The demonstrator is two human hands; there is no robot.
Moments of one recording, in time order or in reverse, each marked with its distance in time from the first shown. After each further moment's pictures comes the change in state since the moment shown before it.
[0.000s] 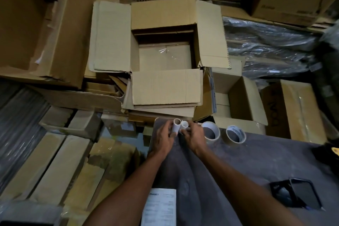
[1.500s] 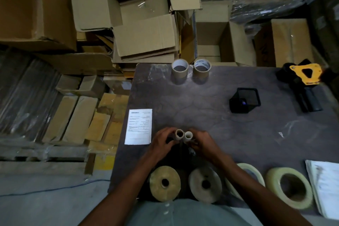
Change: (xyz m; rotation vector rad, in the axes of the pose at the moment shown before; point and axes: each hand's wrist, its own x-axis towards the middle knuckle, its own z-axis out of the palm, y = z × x) left_hand -0.305 0.008 0.068 0.078 -0.292 0.185; right_hand -0.307 0.144 -0.099 -0.096 -0.283 -0.273
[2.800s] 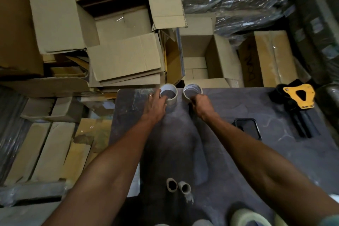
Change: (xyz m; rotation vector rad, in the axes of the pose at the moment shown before) left_hand 0.280 0.018 -0.057 0.693 -0.053 -0.001; right_hand 0.244 0.073 -0.117 -0.292 0.135 0.512
